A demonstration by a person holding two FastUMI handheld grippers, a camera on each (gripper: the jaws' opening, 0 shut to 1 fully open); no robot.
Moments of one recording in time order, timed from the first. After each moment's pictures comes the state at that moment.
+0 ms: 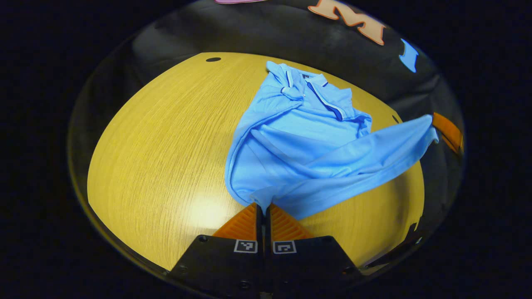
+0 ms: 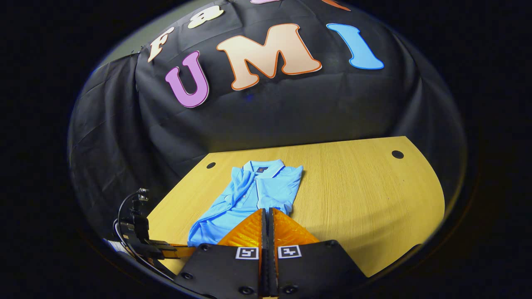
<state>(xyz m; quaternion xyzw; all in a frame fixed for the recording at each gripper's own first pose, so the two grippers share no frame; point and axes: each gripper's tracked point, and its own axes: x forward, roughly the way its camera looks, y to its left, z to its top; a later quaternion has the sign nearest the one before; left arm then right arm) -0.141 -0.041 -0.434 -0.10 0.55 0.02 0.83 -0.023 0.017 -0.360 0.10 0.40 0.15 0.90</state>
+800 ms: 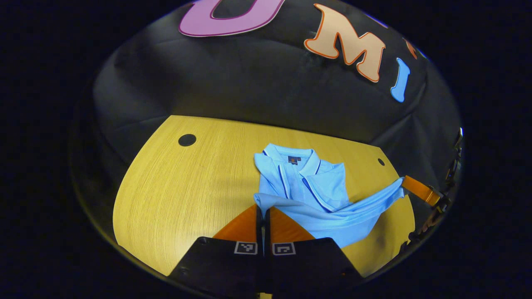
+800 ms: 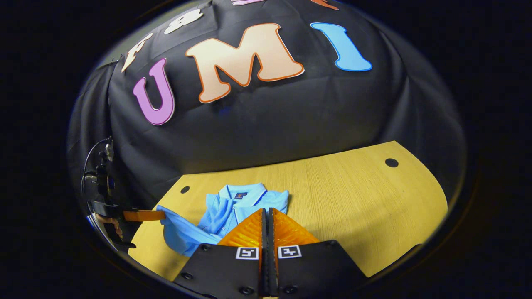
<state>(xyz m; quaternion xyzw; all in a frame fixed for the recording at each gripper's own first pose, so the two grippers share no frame) 0.107 0.001 -0.375 -0.04 0.45 -0.08 0.89 0.089 0.019 -0.407 0.10 0.36 0.06 0.92</state>
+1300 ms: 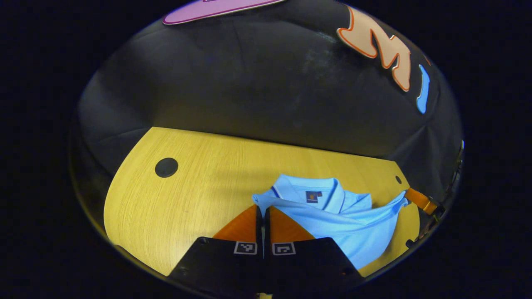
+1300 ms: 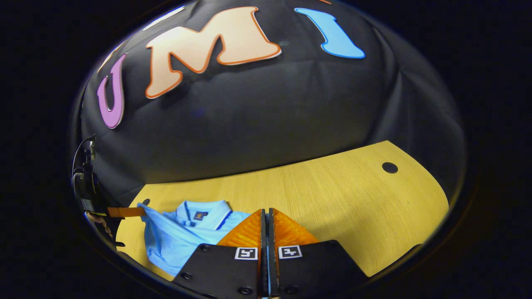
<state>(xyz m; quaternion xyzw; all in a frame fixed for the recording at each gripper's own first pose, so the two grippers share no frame) 0.223 0.022 -0.433 -0.03 0.43 -0.03 0.90 0.173 -0.023 -0.487 0.09 0.38 -0.03 0.92</state>
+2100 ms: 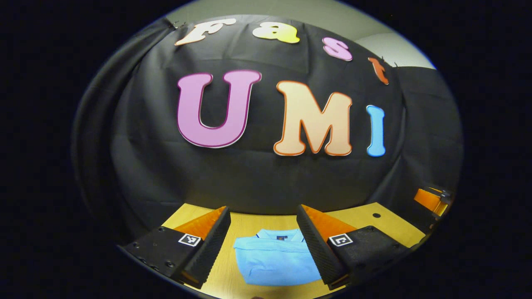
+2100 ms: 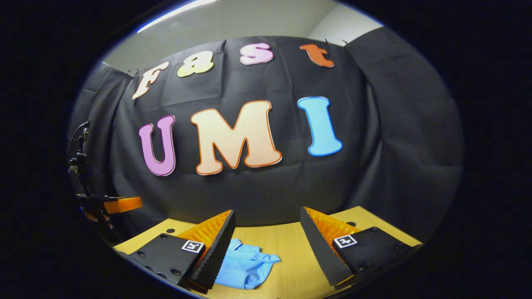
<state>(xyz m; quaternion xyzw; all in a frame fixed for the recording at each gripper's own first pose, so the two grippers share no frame) 0.090 -0.052 -0.154 0.02 0.14 -0.05 0.99 0.052 -0.059 -0.205 0.05 0.12 0.00 0.99</state>
